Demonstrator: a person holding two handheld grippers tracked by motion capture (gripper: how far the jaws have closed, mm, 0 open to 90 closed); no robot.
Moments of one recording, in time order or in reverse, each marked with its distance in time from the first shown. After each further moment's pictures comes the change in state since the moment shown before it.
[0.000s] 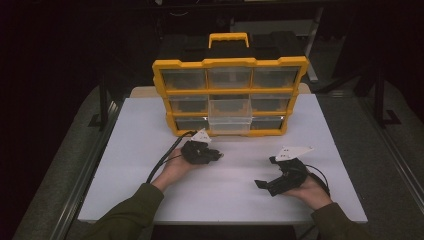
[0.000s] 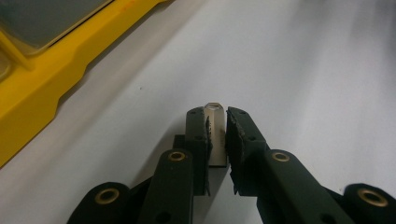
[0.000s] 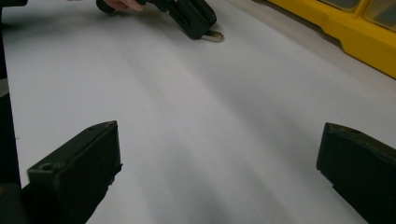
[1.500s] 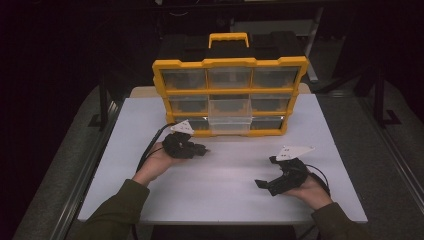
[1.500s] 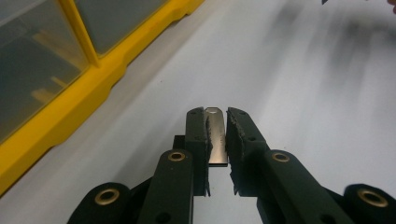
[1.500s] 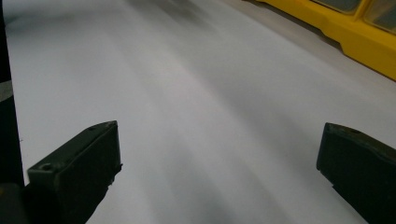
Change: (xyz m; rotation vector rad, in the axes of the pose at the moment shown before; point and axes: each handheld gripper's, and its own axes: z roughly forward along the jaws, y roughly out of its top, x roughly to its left) left arm 0.006 0.012 -0.069 0.011 -0.024 -0.037; right arm 0.000 0.000 -0.001 -0.010 0.007 0.006
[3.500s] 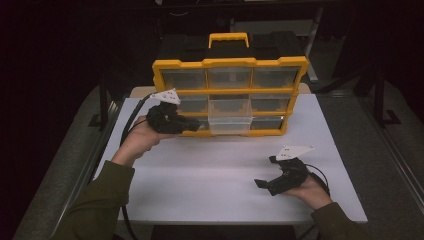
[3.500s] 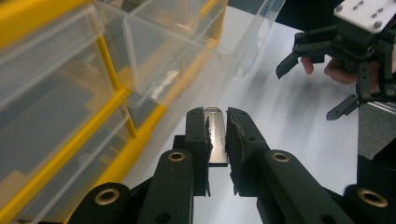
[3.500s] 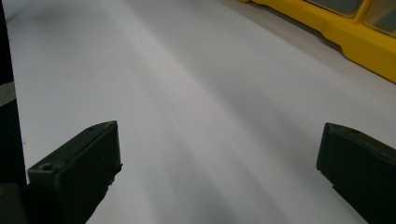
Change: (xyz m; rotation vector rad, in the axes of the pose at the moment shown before) left arm -0.002 0.069 -0.081 -0.085 0.000 0.053; right arm 0.000 0.001 0.000 -0.007 0.002 -0.002
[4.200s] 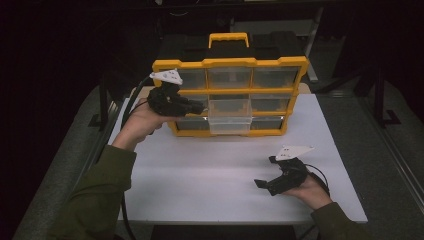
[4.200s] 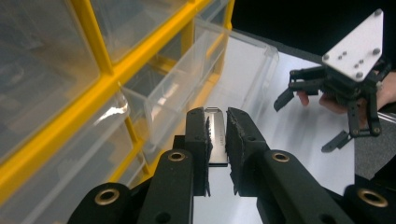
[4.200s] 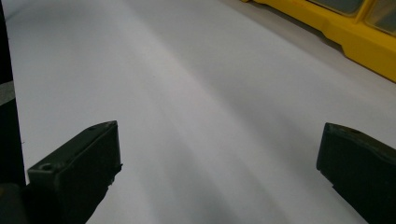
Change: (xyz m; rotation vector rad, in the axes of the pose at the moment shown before) left arm 0.006 0.046 -0.012 -0.048 0.003 0.027; right arm 0.000 0.000 0.001 0.003 0.002 0.000
